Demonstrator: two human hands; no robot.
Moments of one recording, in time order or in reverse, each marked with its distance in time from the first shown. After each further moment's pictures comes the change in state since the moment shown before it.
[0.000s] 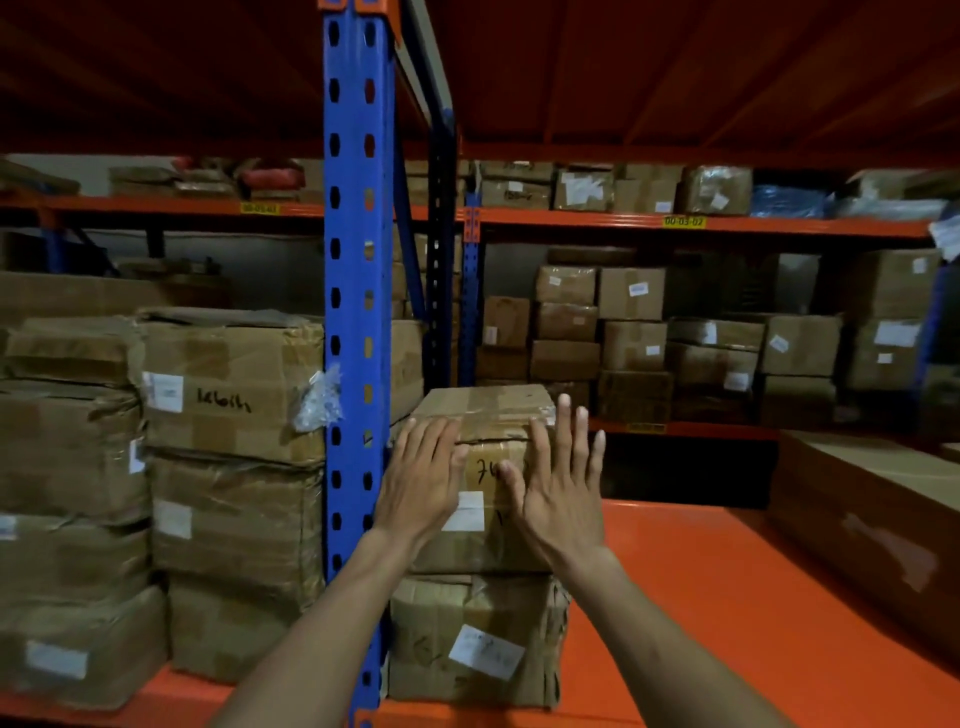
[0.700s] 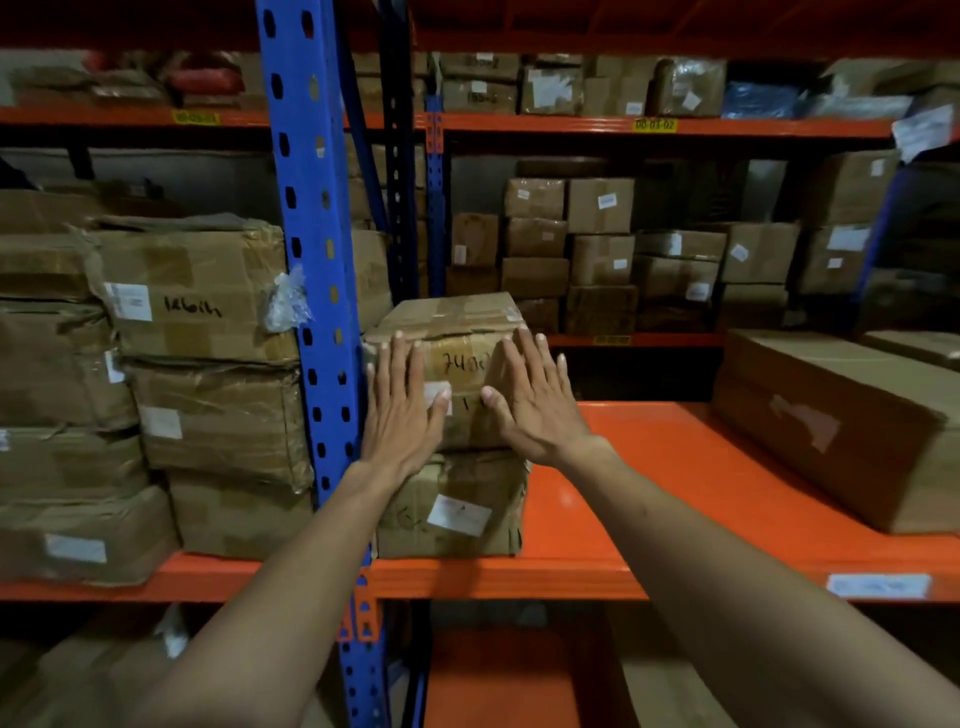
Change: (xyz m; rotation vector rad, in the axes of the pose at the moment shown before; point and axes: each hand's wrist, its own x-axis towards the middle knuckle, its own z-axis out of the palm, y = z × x) left_hand -0.052 0.030 -0.013 -0.065 -0.217 -0.160; right_hand -0.027 0.007 -0.067 0.190 -0.452 0.004
